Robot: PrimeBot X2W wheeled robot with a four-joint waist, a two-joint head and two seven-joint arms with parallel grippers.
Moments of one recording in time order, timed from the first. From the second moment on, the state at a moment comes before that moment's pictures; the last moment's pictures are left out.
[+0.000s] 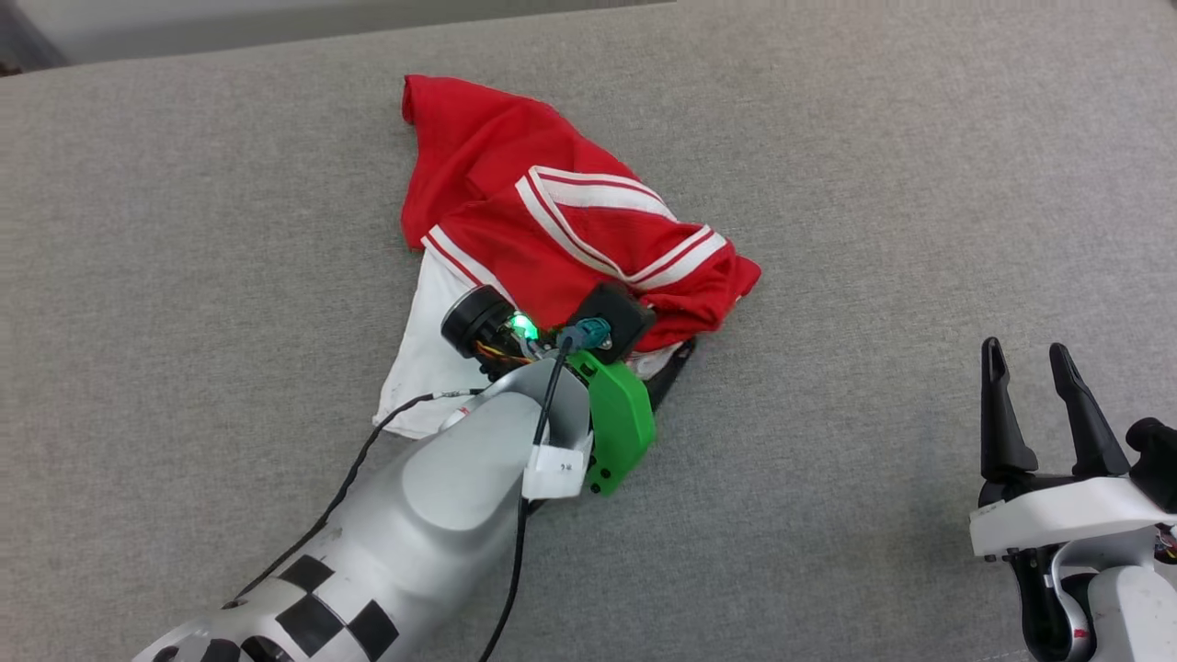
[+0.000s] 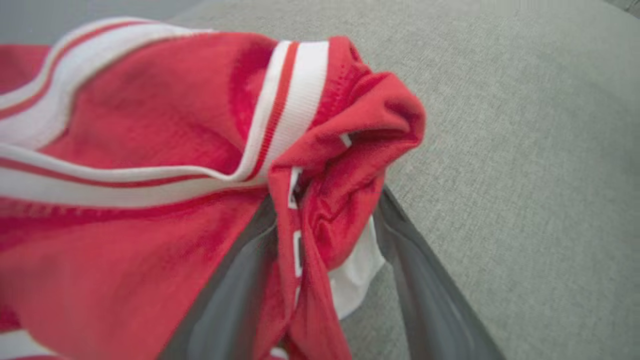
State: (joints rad) left arm -0.84 0.13 -1.02 0.77 -0.56 -0.13 -0.10; right arm -0.12 -0.11 -0.06 0.15 0.34 0.13 -0.25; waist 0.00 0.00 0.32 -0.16
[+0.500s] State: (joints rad) left arm -0.66 0.22 -0.94 0.43 -0.51 0.10 -0.26; right arm -0.05 -0.13 -0.07 0.14 0.34 0.13 -0.25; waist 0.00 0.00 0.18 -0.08
